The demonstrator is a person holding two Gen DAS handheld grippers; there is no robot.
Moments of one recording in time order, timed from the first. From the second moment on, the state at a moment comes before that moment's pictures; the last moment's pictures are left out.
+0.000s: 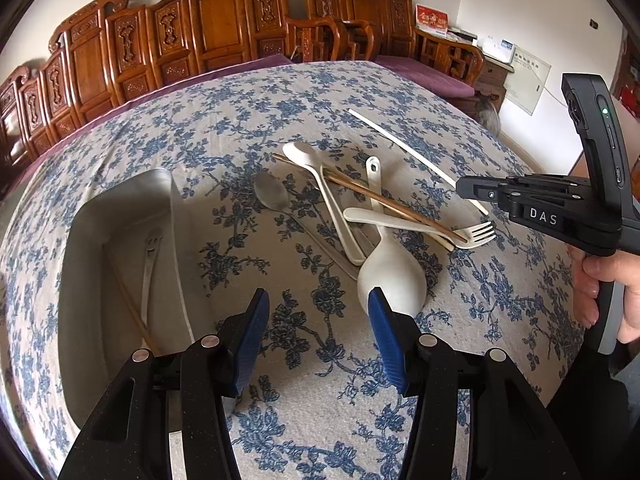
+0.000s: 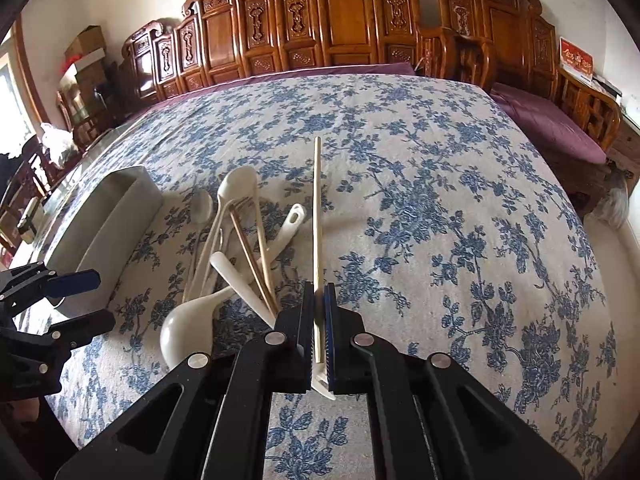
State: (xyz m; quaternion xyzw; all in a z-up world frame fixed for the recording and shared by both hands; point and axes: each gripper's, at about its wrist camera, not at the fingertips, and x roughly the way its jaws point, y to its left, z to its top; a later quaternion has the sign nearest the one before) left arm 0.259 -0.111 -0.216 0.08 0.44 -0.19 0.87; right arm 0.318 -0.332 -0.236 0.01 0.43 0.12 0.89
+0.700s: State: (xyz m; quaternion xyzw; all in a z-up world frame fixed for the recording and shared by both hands) left arm 0.339 -0.153 -0.239 0.04 0.49 -0.17 0.86; right arm 0.318 -0.345 -0.234 0.05 0.42 0.13 0.89
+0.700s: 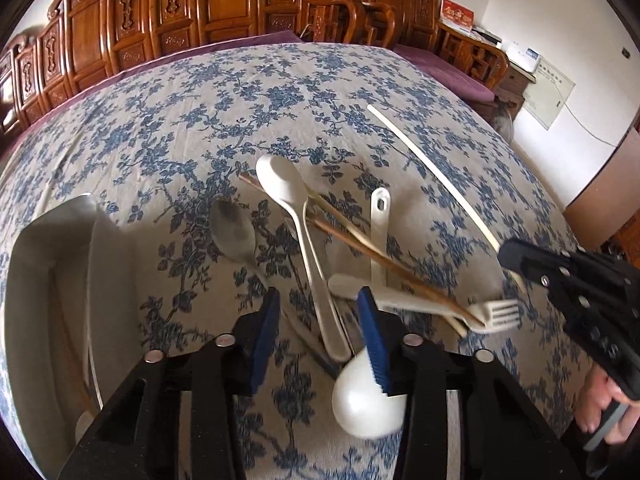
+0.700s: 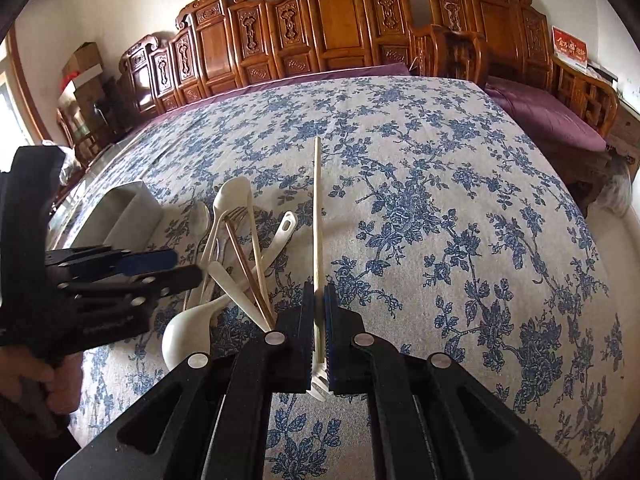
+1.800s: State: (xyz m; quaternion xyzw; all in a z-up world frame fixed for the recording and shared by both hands) left arm 0.338 -0.144 -0.226 0.04 0.47 -0.17 0.86; right arm 0.321 -0.330 -0.232 0.06 0.43 0.15 0.89
